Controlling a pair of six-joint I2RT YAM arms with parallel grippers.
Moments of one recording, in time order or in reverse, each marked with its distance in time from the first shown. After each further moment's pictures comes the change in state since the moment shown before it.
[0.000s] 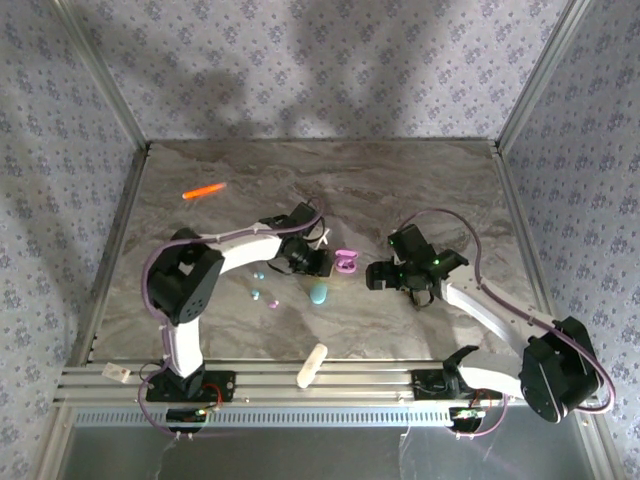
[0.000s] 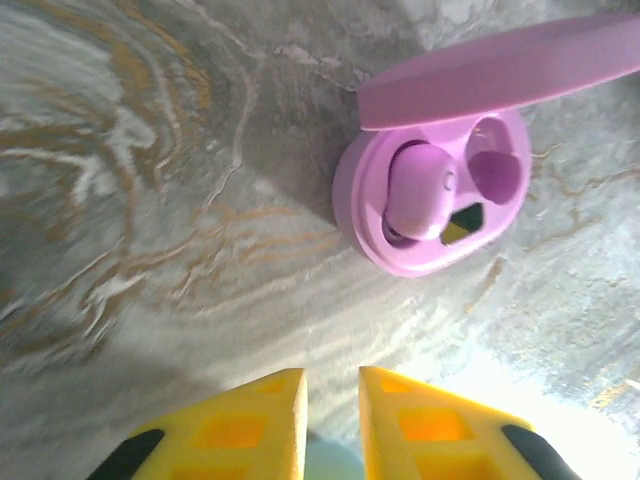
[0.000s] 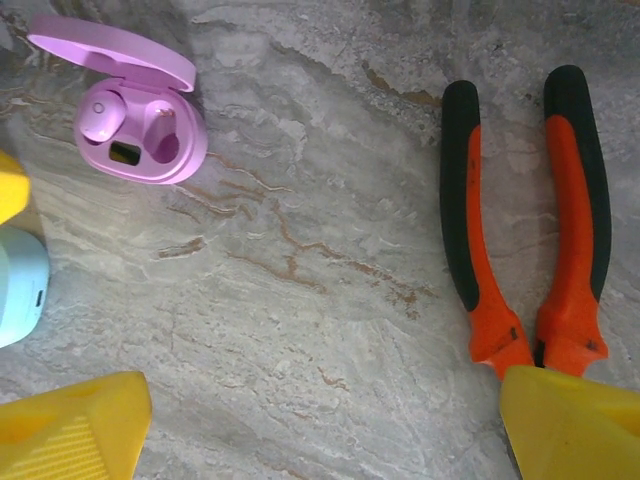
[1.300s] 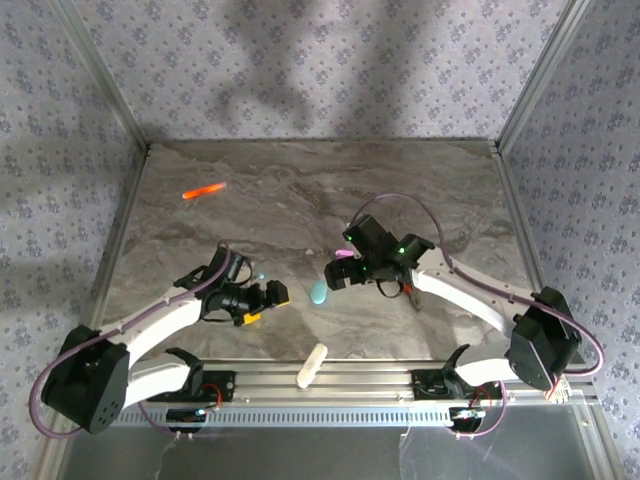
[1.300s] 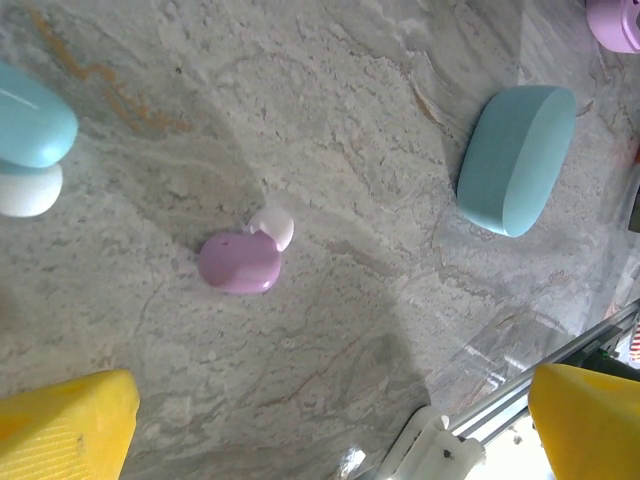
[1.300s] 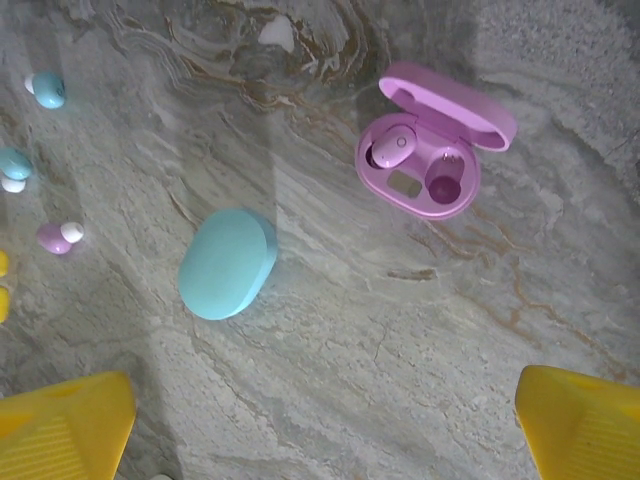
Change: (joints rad) left arm 0.217 -0.712 -0.698 0.055 0.135 -0.377; right arm 0.249 0.187 0.280 -0.058 0.000 -0.001
